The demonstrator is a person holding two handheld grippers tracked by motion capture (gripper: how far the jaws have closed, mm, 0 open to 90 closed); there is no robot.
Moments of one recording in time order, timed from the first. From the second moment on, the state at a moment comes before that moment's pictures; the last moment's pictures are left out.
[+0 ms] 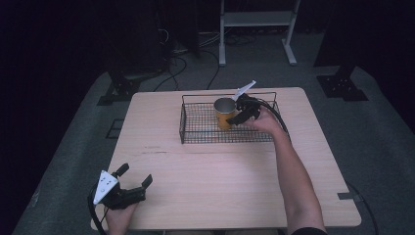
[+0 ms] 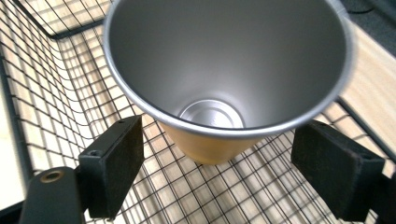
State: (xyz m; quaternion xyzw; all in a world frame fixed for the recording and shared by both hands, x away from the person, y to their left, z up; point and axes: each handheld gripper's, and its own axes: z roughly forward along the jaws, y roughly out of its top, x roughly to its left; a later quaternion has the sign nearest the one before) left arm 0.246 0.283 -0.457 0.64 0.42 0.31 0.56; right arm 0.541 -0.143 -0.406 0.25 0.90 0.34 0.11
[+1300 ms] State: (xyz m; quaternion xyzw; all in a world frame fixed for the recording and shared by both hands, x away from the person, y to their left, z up) left arm 0.249 0.275 -0.457 0.65 0.41 0.31 0.55; right arm 0.449 -0.240 -0.379 0.27 0.84 0.45 0.12
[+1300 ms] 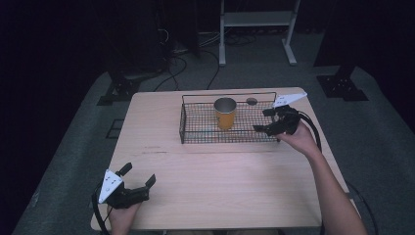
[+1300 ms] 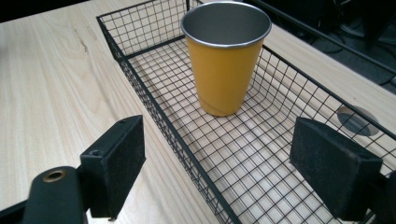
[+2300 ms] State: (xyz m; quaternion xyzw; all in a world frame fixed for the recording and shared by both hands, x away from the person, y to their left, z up) left arm 0.246 0.277 -0.457 0.65 0.41 0.32 0.55; right arm 0.392 -0.272 -0.401 0.28 0.82 0.48 0.12
